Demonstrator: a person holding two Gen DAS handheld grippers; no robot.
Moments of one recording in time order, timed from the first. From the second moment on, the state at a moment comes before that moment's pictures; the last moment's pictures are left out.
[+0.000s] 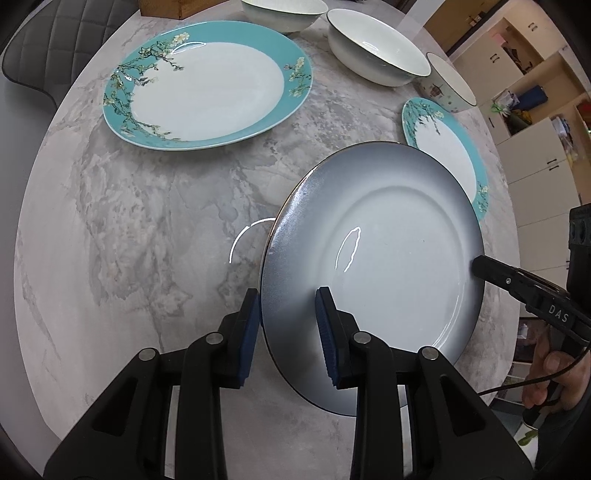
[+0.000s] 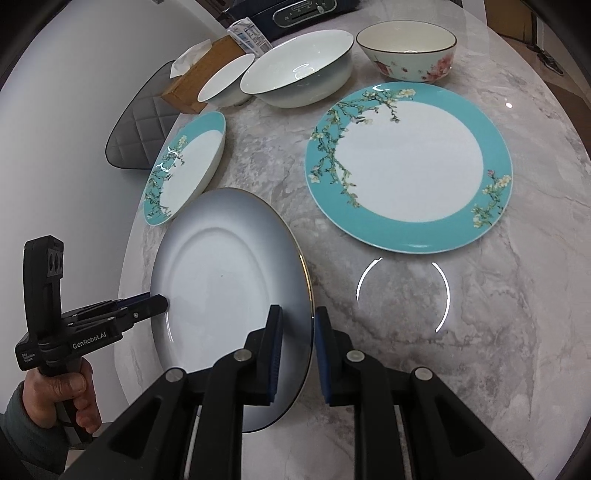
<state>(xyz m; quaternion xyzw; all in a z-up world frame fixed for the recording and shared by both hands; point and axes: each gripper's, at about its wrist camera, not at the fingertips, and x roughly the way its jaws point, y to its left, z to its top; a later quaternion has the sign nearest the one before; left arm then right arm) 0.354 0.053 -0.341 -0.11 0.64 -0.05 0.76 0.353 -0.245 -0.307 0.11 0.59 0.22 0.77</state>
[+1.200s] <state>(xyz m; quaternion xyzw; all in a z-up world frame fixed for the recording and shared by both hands) 0.268 -0.007 -0.375 -0.09 0.66 -0.09 0.74 0.263 -0.290 -0.350 0.11 0.61 0.16 0.77</state>
